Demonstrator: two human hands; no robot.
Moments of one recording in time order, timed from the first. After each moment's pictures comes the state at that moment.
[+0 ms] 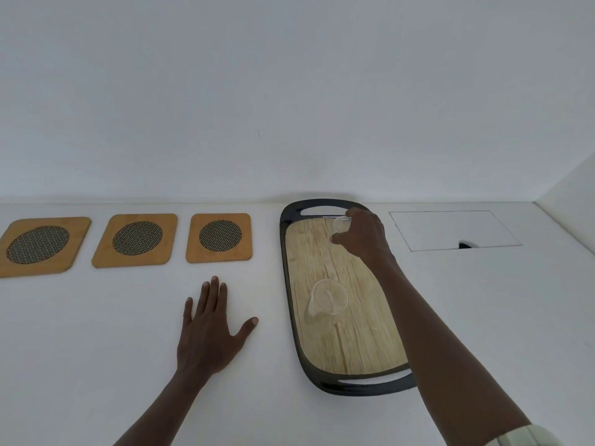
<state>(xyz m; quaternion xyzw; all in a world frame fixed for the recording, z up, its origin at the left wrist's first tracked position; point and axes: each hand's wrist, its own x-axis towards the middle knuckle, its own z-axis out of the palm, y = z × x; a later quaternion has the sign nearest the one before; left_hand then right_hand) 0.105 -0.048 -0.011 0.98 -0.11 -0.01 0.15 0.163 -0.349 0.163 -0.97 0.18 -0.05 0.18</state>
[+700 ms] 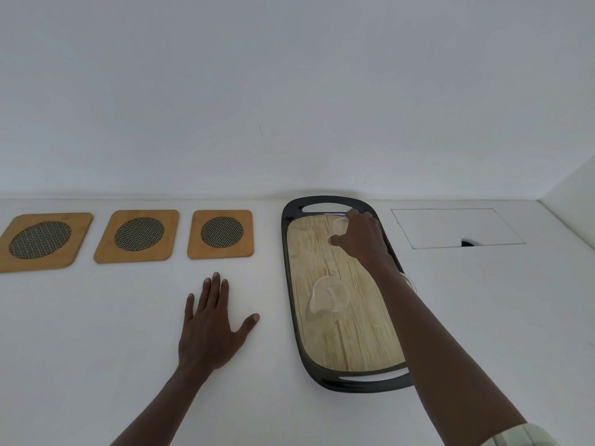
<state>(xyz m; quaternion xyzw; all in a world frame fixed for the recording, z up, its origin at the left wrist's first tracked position) 0.105 -0.048 -0.011 0.98 -0.11 -0.01 0.16 0.160 -0.344 0.155 -0.97 0.18 -0.02 0.16</state>
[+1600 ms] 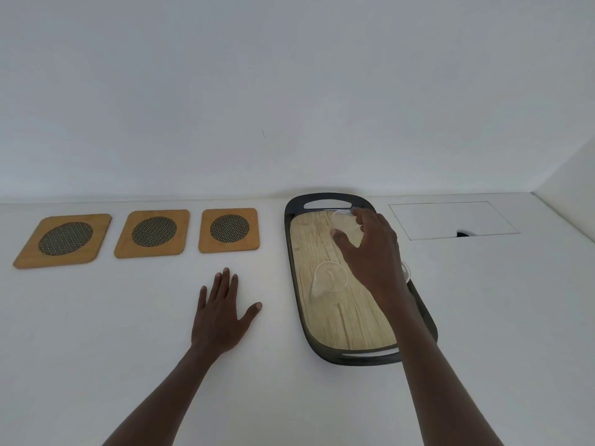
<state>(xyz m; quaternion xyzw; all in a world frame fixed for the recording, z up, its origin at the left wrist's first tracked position) 0.097 -0.042 -0.005 0.98 -0.13 -0.02 0.15 0.054 -0.300 0.192 -0.92 0.13 -0.21 0.29</state>
